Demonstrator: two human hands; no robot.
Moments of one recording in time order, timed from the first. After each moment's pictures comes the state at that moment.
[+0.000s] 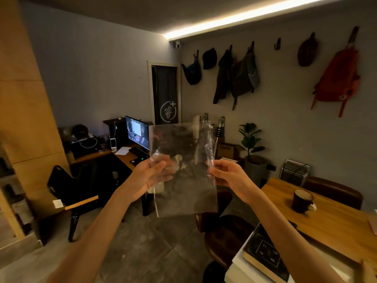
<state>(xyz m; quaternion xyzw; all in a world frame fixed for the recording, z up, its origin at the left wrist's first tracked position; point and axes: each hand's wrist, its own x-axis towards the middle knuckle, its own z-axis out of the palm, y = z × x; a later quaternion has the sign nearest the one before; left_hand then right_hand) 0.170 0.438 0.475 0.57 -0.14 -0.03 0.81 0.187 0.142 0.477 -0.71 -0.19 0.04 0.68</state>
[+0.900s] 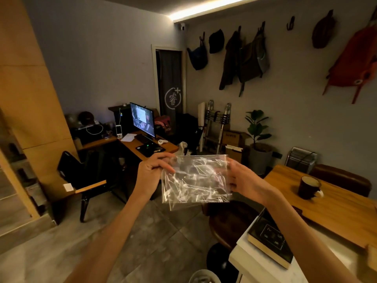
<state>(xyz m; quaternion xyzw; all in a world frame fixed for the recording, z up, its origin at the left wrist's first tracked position) 0.136 0.421 0.439 0.70 -0.18 0.27 0.64 0.175 0.123 0.437 -0.64 -0.17 0.21 0.72</state>
